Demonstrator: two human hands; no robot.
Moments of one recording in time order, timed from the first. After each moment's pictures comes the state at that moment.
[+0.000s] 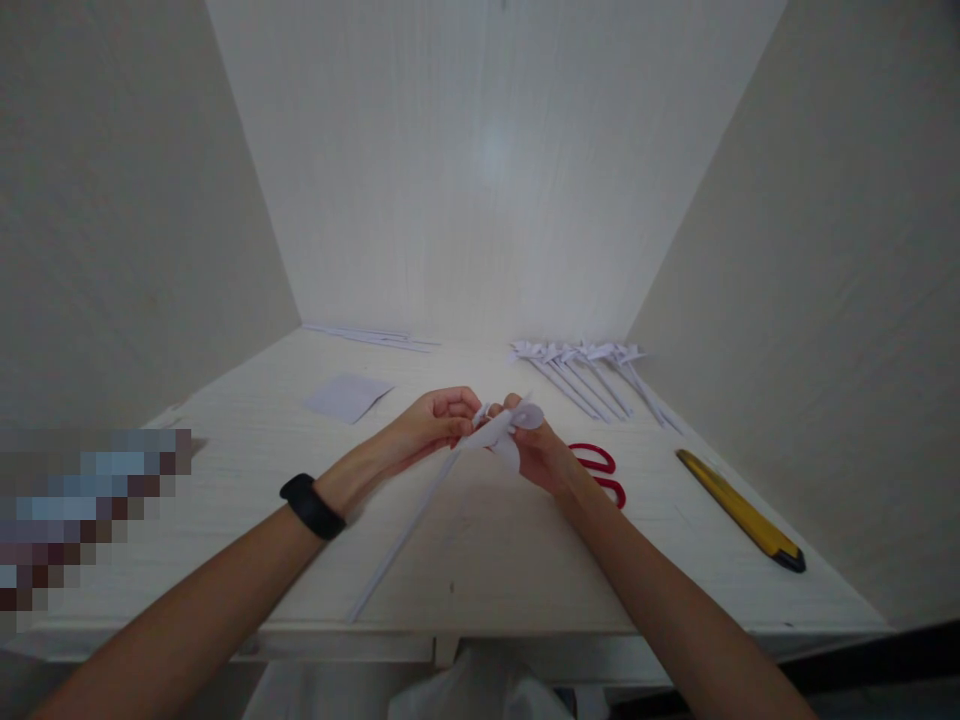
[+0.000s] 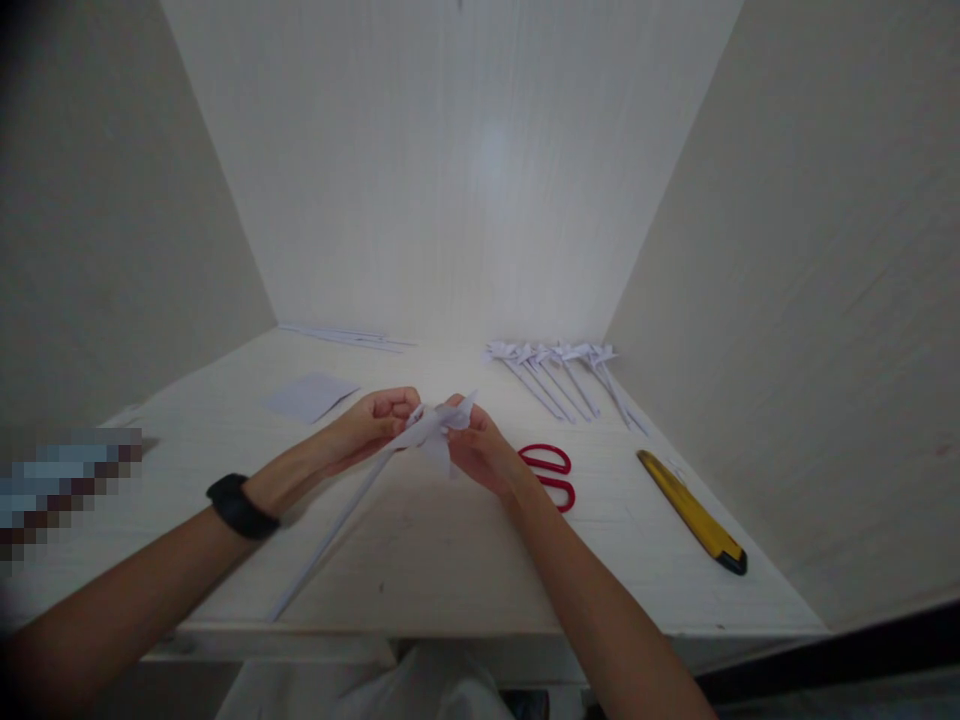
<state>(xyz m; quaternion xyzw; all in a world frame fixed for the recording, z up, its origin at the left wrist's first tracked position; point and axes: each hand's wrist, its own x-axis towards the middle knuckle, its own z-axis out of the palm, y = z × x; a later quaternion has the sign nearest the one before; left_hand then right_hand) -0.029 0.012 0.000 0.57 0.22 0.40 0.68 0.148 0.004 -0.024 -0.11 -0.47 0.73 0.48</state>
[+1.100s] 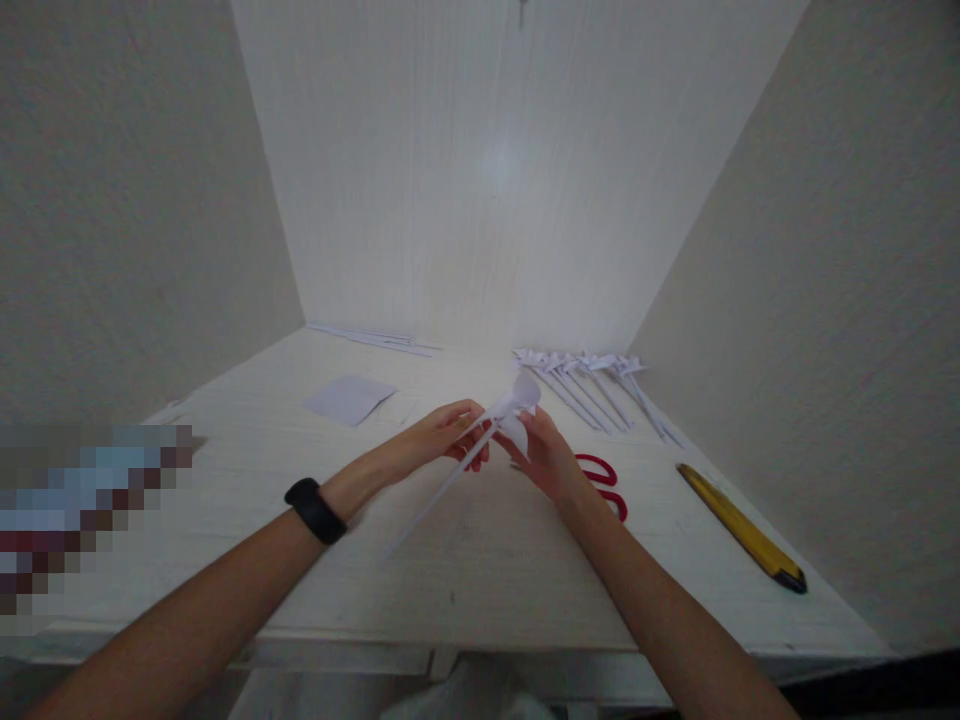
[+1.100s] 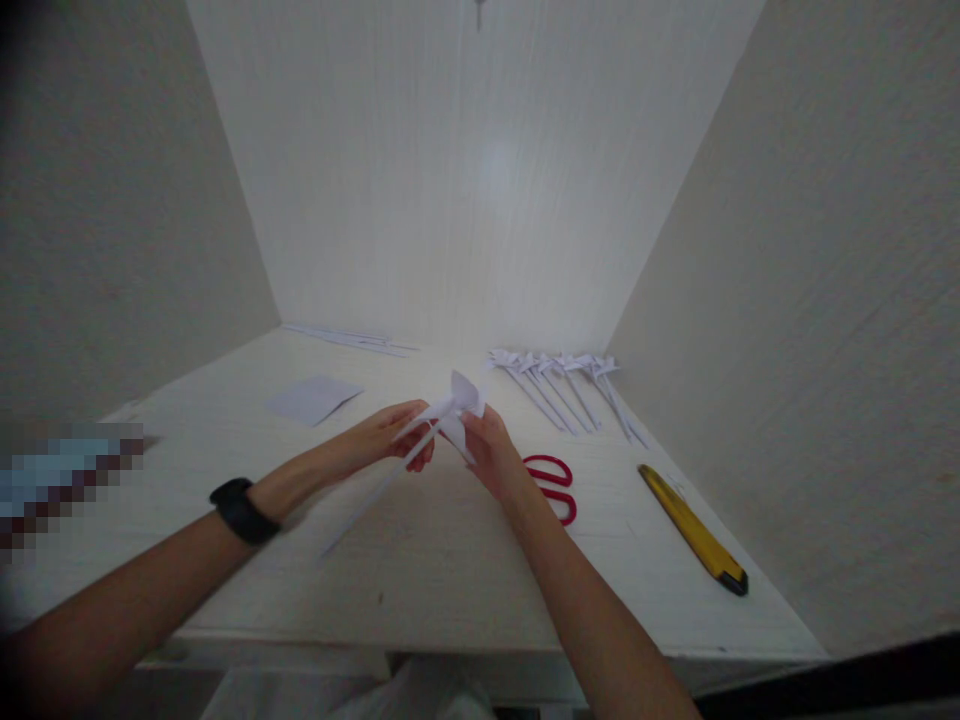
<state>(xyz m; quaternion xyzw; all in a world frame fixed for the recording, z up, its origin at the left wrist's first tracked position) -0.030 0.020 -0.015 0.65 0.25 0.33 0.64 0.148 0.009 -0.023 -0.20 -0.46 0.67 0.55</state>
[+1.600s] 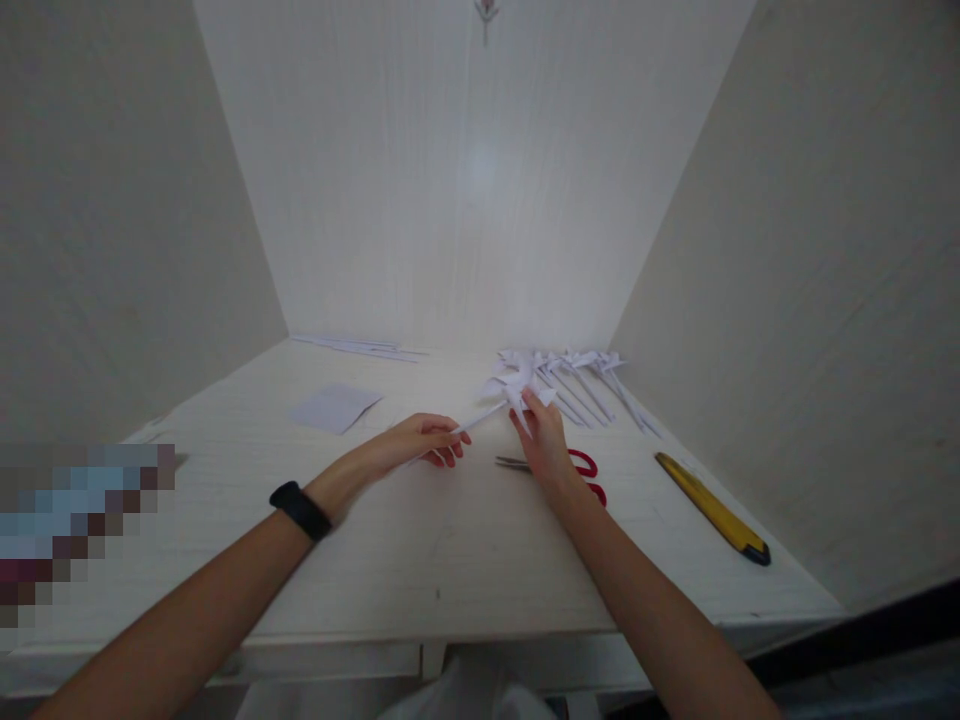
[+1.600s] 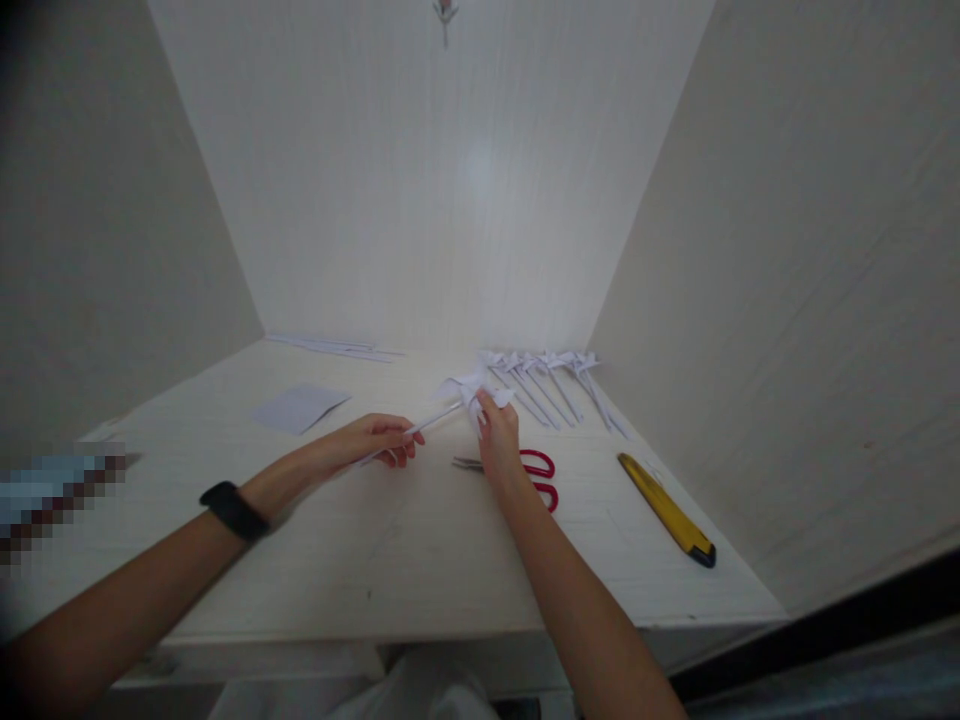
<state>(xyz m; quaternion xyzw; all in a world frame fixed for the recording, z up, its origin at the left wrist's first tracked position) -0.043 0.034 -0.025 0.65 0.35 0.26 0.62 0.165 0.036 -0.032 -0.31 -0.35 0.53 0.70</state>
